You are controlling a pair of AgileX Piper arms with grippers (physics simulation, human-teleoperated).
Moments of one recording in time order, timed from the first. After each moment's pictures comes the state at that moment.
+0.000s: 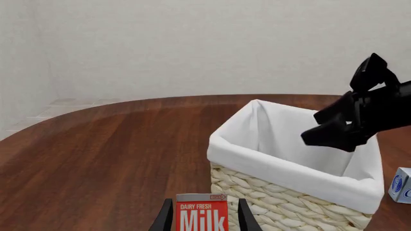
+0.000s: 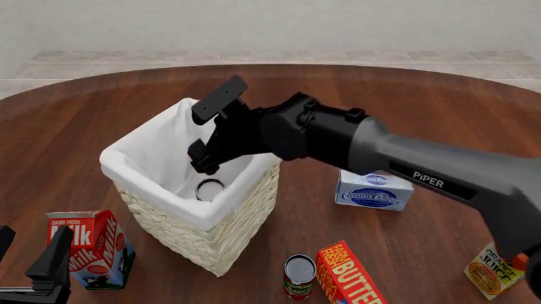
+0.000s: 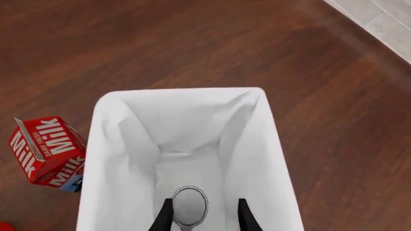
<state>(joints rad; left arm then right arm) 0.00 0.01 0.00 0.00 0.00 0.84 1.86 -1.56 0.41 -0.14</state>
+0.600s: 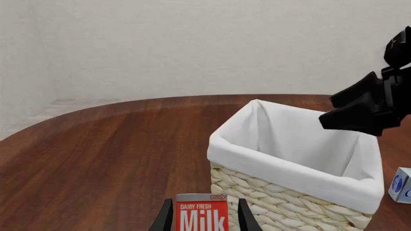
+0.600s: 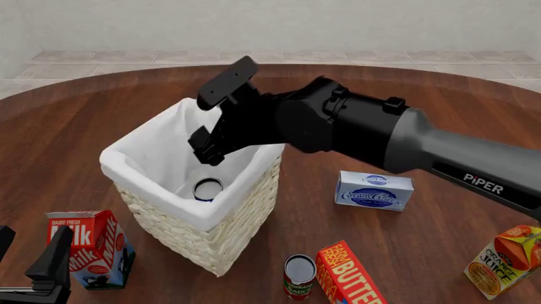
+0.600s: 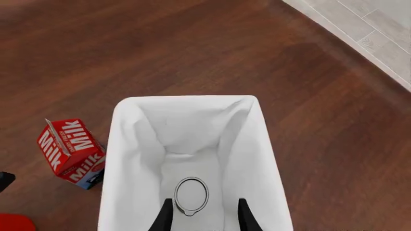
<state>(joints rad) 0.00 0.01 0.00 0.00 0.00 0.85 1.75 -1.53 0.43 -0.14</state>
